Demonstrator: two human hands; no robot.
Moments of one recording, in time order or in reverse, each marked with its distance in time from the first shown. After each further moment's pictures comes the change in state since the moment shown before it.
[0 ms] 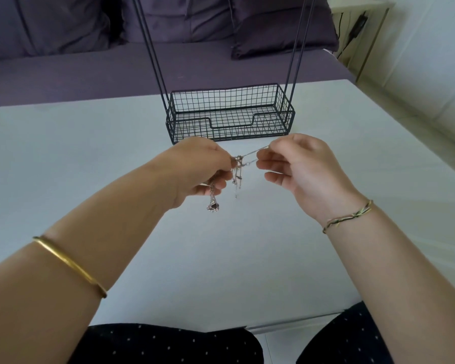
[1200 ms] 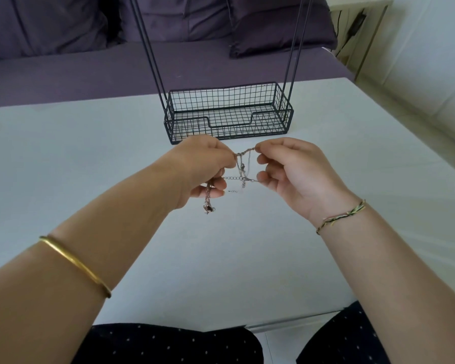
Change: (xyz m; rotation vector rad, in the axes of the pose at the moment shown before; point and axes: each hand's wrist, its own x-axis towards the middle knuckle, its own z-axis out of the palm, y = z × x) left_hand 0.005 -0.001 0.005 0.009 0.031 0.010; right_hand -0.001 0.003 0.006 0.140 -0.034 0.086
